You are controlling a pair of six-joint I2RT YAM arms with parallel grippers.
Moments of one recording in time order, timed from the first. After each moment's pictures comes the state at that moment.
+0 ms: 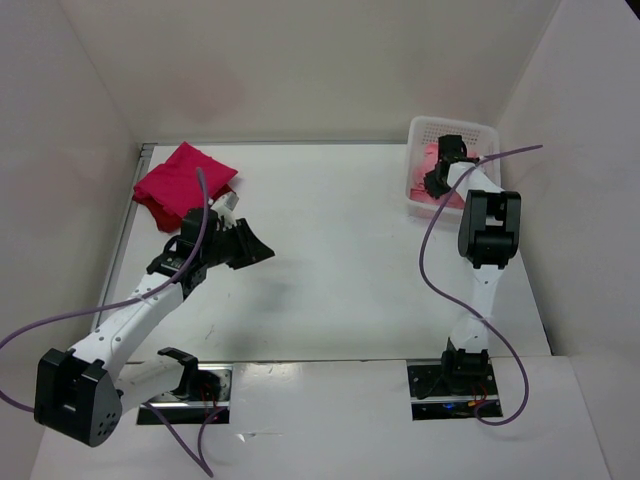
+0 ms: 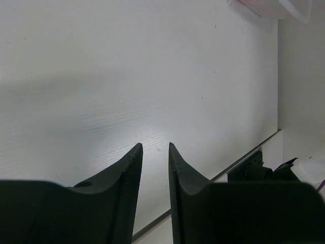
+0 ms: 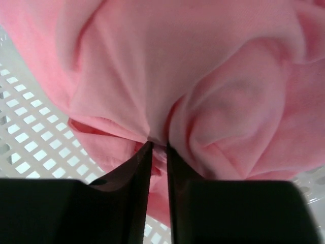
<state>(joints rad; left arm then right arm) -0.31 1.06 0.73 -0.26 0.37 -0.66 -0.06 2.25 1.74 -0.48 0.21 1.15</state>
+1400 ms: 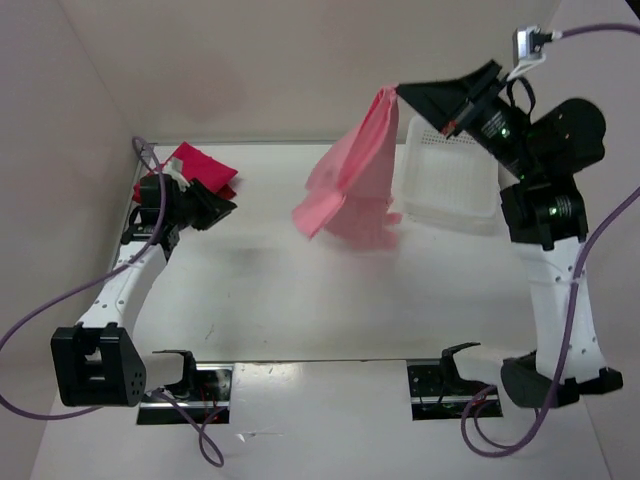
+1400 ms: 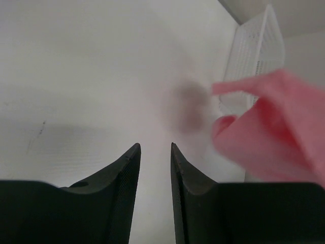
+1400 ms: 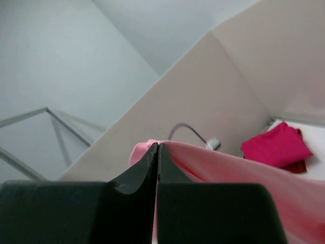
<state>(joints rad) 0.01 1.23 0.91 -0.21 0.41 -0.77 0.23 1.31 1.94 -0.23 -0.57 0.99</state>
